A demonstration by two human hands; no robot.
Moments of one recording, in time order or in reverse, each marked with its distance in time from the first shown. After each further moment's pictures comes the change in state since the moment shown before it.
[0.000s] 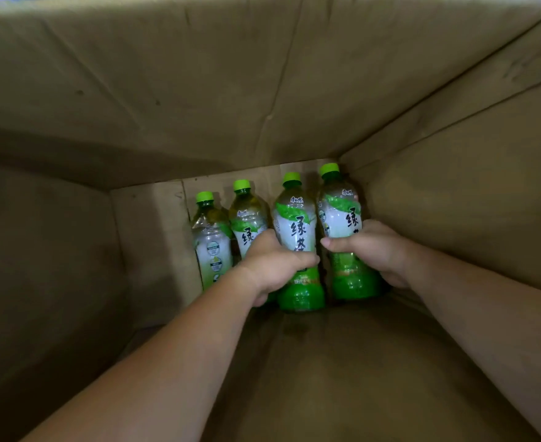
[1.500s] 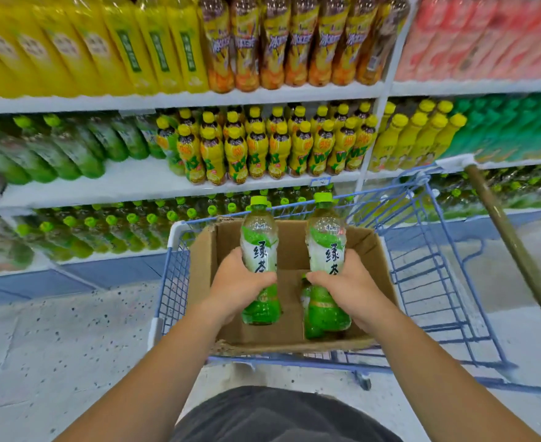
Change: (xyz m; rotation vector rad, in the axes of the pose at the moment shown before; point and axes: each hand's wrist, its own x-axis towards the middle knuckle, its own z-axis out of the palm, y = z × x) left_hand -0.378 0.071 -0.124 -0.089 0.359 0.516; right_hand -0.399 -0.115 0.040 0.084 0.170 -0.553
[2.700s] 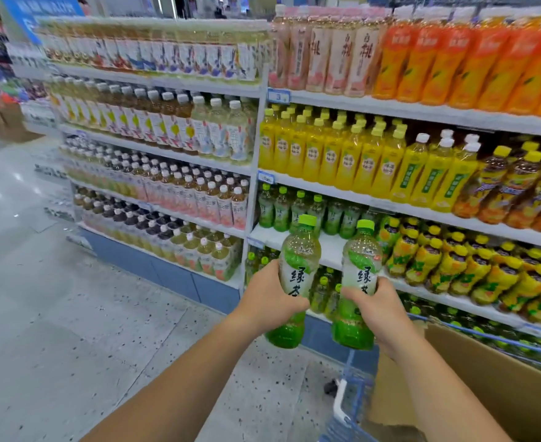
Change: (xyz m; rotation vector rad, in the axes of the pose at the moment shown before) left_hand -0.166 -0.052 -0.370 0.054 0.453 0.231; right_hand -0.112 -0.161 0.347 -0.046 -0.260 -0.378
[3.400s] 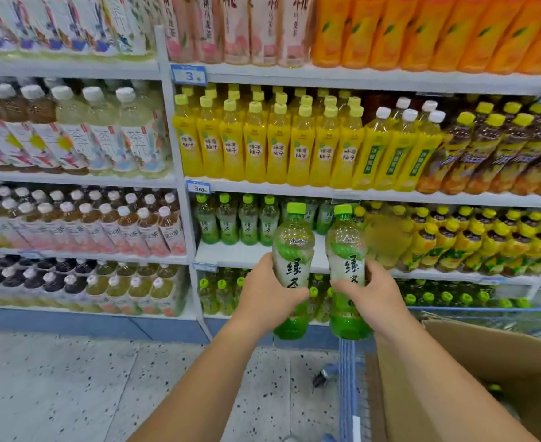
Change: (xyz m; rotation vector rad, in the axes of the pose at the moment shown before) left_hand 0.192 -0.004 0.007 -0.074 -0.215 0.038; right_hand 0.117 -0.030 0.027 -0.070 0.232 -0.011
